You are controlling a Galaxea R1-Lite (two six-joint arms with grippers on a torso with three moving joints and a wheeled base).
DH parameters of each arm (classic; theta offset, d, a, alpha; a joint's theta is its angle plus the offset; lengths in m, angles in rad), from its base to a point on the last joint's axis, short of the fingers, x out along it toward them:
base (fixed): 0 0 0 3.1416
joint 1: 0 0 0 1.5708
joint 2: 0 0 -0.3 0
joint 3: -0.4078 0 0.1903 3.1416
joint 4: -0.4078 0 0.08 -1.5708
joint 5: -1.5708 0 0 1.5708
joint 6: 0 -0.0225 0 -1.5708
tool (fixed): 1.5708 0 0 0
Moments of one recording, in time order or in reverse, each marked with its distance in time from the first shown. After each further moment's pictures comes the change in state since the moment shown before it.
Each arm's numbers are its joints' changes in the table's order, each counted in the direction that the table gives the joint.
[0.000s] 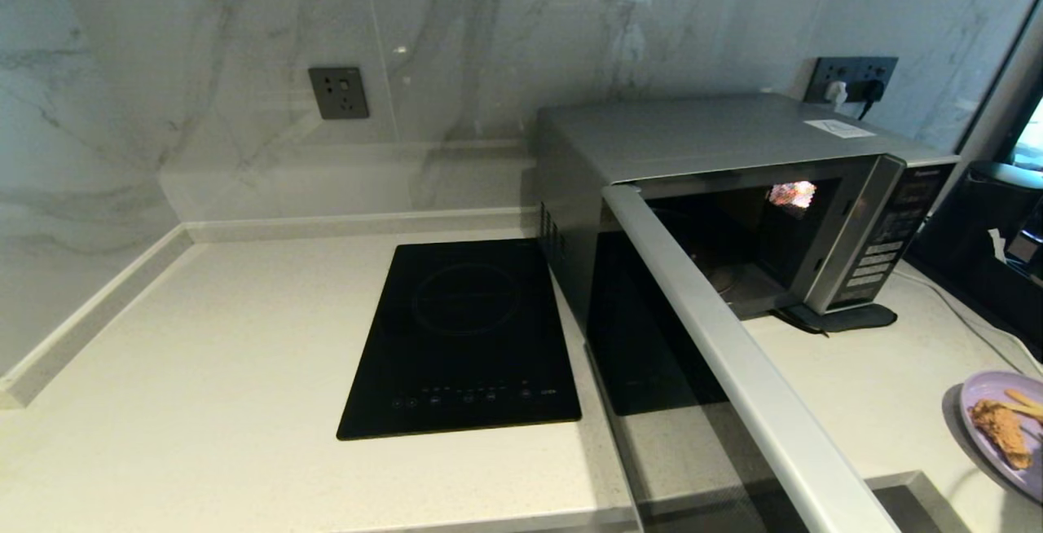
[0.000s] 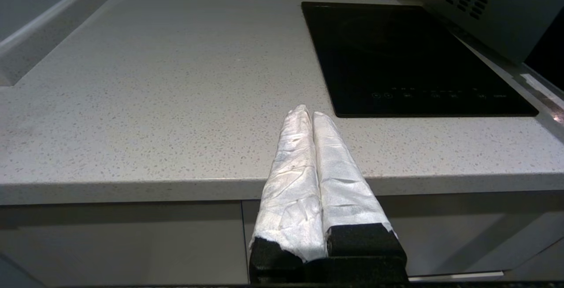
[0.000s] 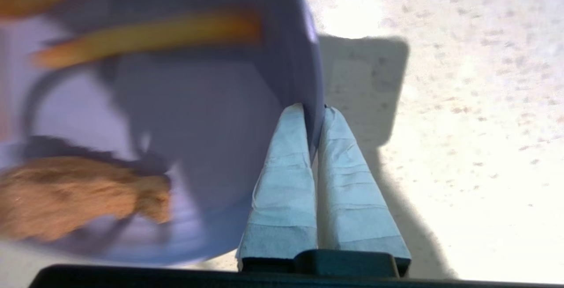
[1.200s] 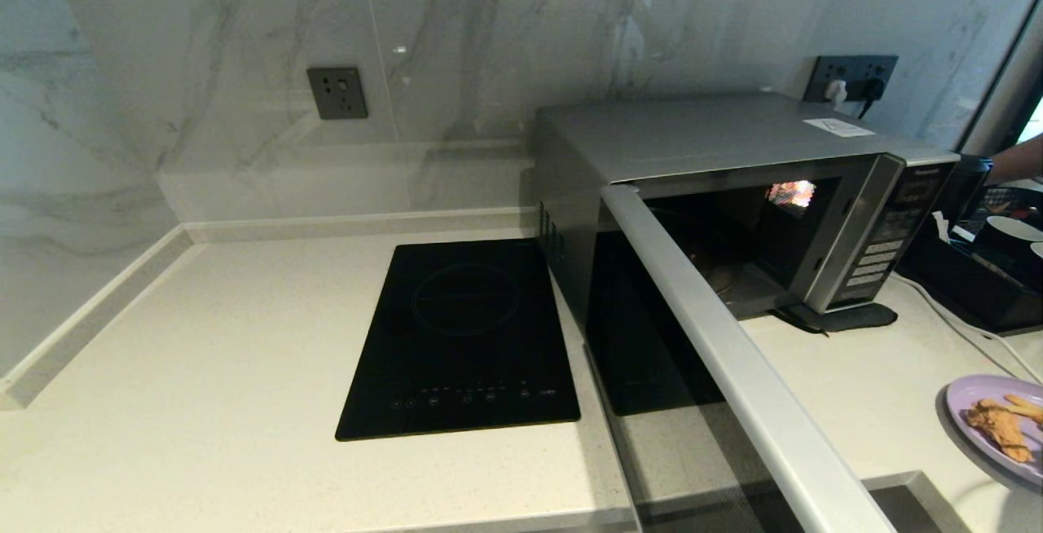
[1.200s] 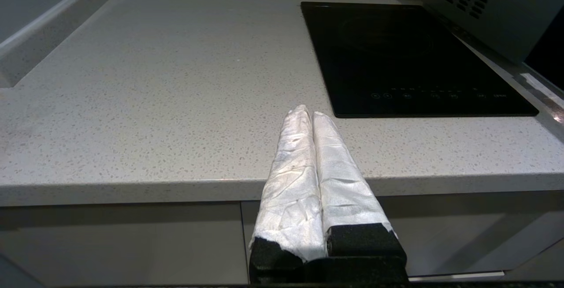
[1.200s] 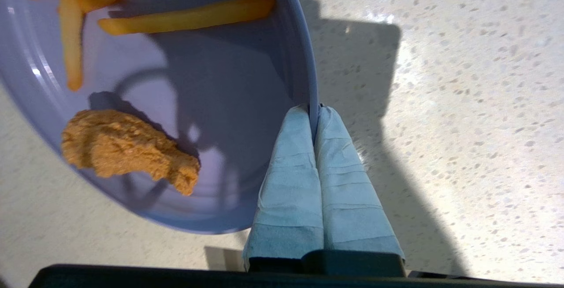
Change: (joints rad) left arm -0.001 0.000 0.000 0.000 0.000 0.000; right arm 0.003 -0.115 0.005 -0.002 0.039 0.008
